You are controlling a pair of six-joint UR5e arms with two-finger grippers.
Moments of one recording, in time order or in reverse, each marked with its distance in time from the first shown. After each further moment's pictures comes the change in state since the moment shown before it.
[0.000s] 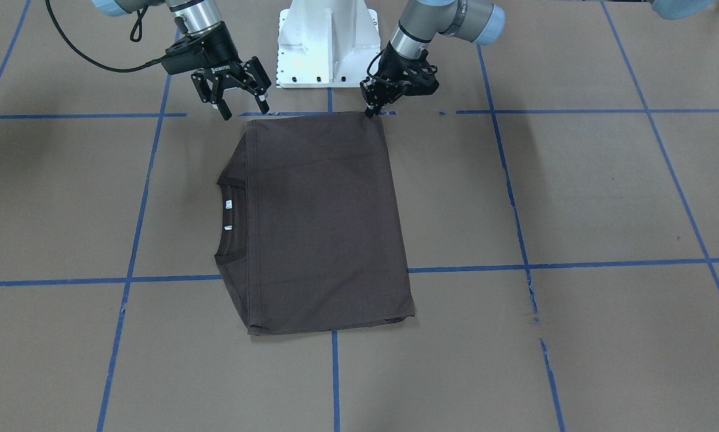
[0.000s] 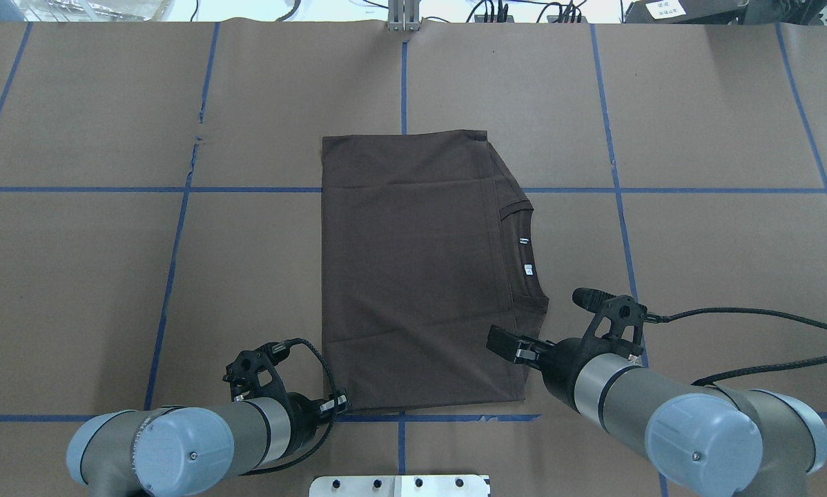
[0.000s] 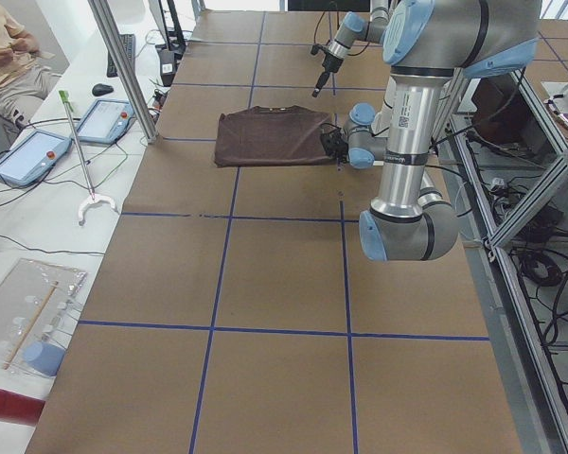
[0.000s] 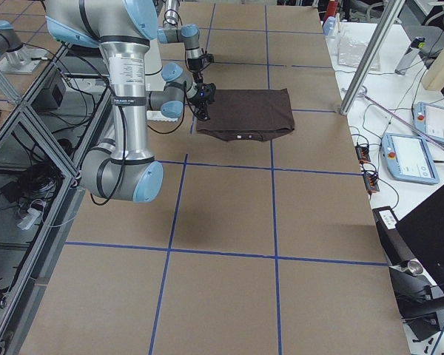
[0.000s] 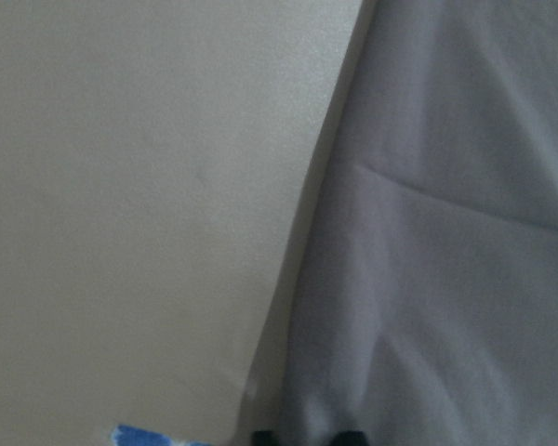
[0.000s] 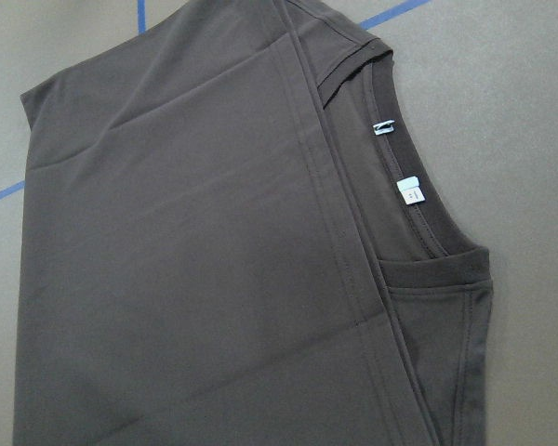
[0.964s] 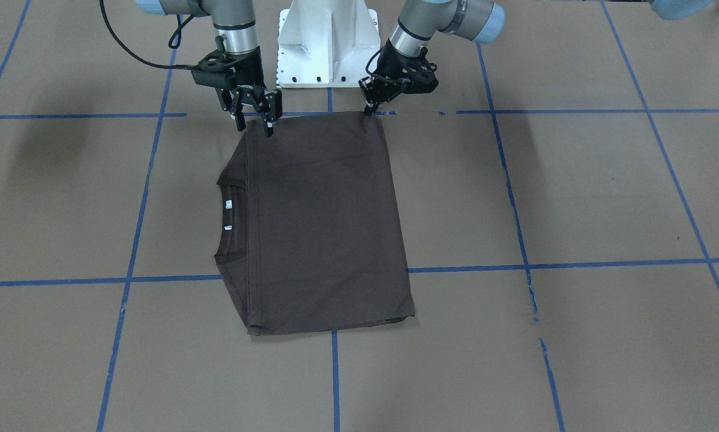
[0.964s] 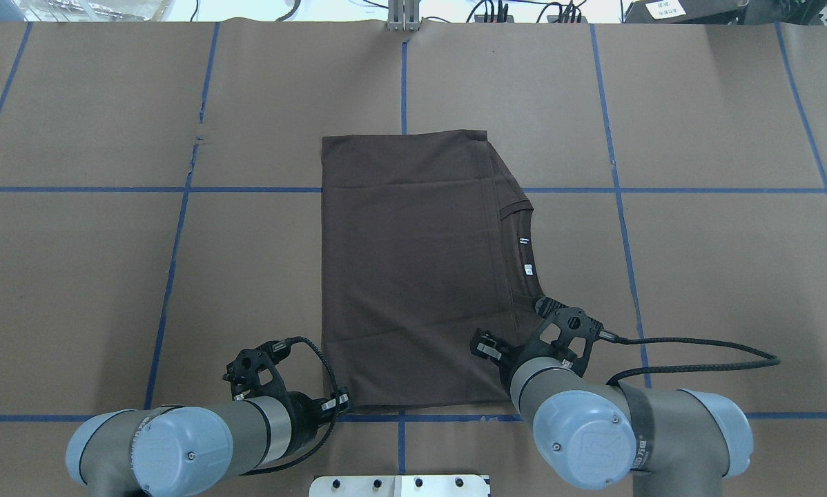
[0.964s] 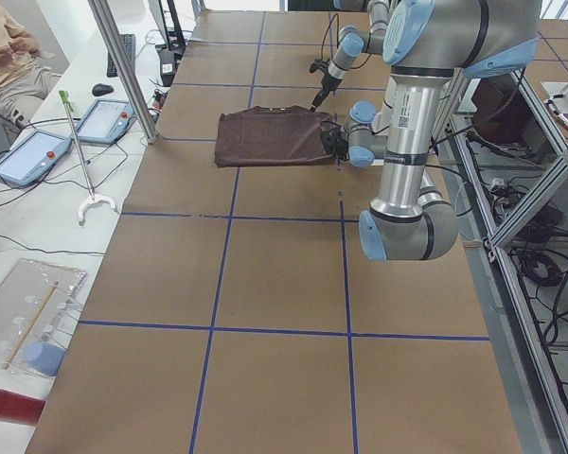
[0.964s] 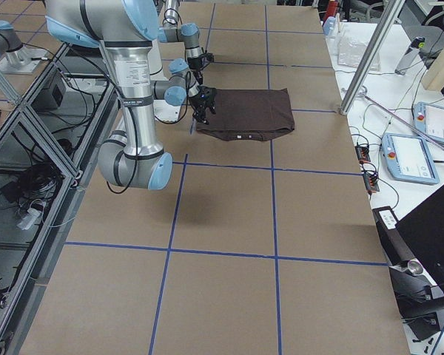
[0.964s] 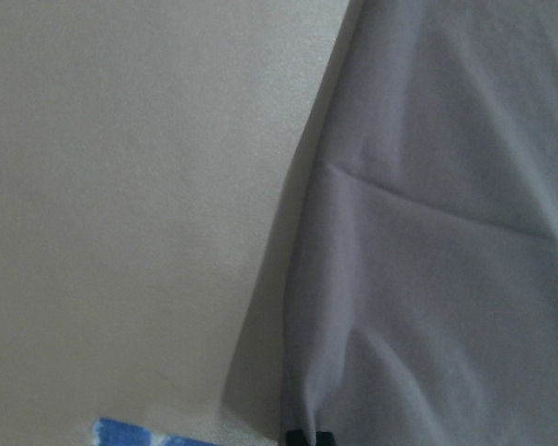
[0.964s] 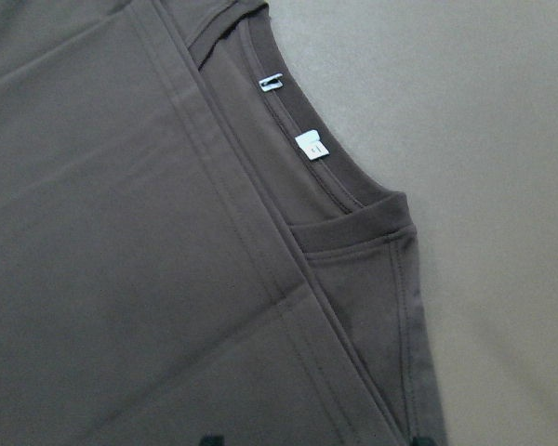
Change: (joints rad) left arm -0.001 -0.004 -0.010 0.000 0.000 0.000; right arm -0.025 0.198 -0.113 -0.419 0.002 0.224
